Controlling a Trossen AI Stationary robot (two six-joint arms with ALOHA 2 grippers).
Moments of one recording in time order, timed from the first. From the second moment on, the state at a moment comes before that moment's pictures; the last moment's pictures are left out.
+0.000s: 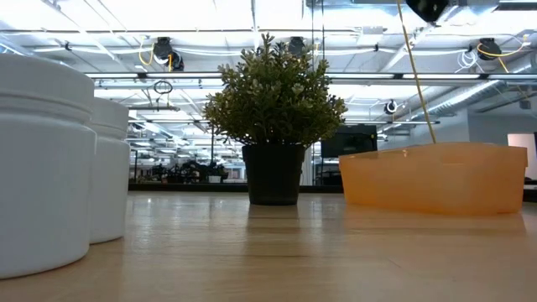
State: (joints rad) left arm -0.59 1.61 1.68 -1.06 -0.09 -0.21; right arm 0.36 0.84 0.76 -0.19 0.10 0.50
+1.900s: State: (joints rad) left arm -0.59 1.62 0.44 0.60 -0.05 0.02; right arm 0.30 0.86 0.80 -0.16 0.13 0.71
